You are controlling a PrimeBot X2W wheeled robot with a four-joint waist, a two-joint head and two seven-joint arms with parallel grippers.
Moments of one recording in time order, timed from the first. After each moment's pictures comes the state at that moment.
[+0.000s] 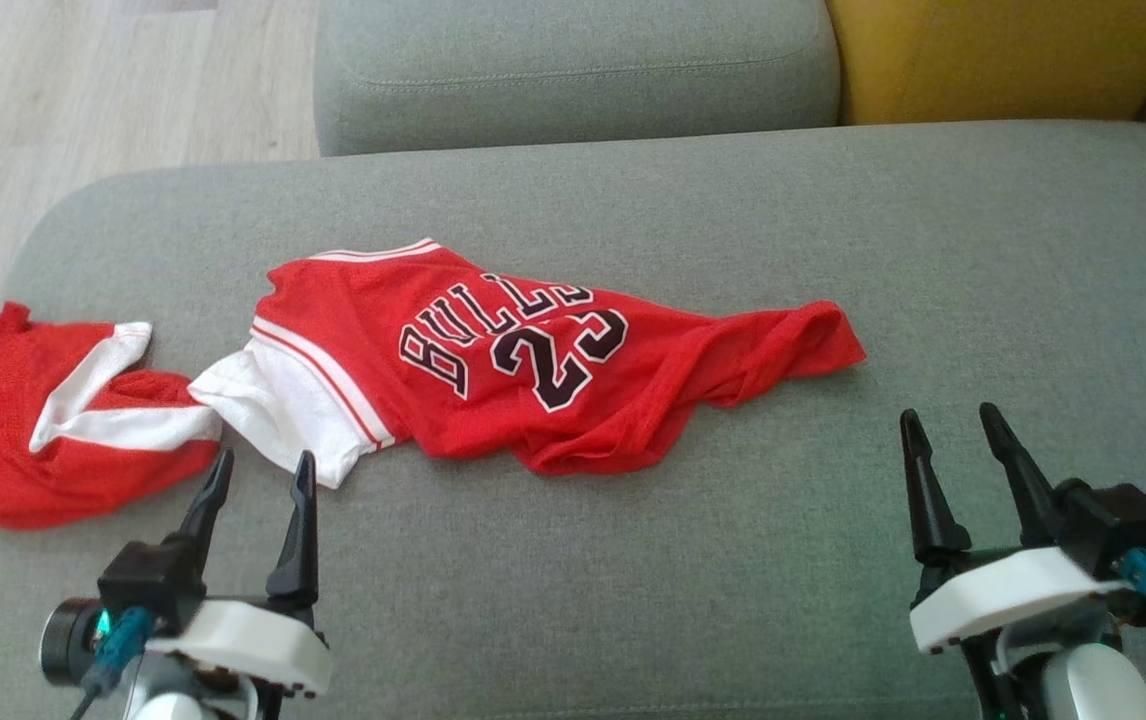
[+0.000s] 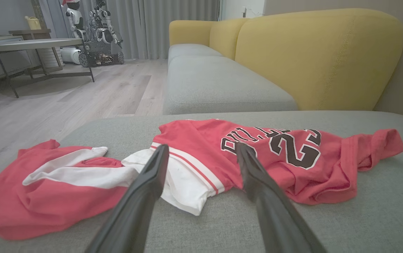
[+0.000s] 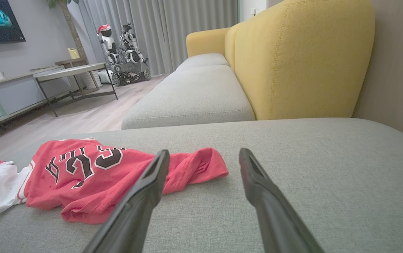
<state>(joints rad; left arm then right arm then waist) 0.03 0.25 -0.28 0.13 -0.30 0.13 -0.25 0.04 -0.05 0.02 0.08 0.15 0.13 -0.03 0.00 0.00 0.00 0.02</state>
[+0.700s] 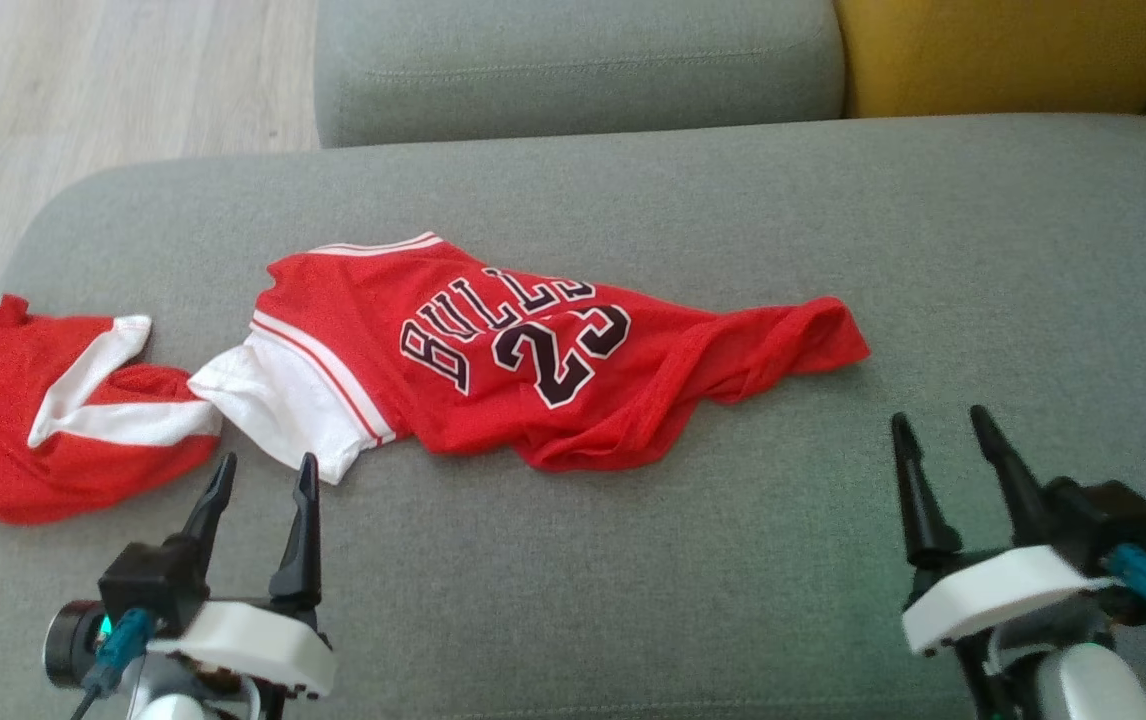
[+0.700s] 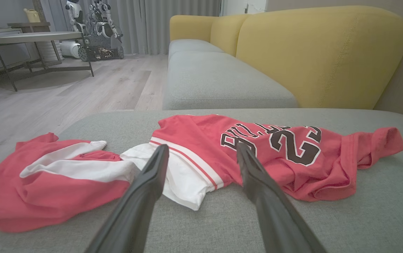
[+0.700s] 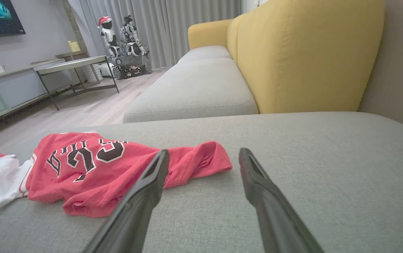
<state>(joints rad) 0.04 0.25 -0.29 0.12 -0.32 0.13 -0.24 0.04 -0.05 0.03 0.07 0.15 0.13 -0.01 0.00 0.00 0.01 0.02</state>
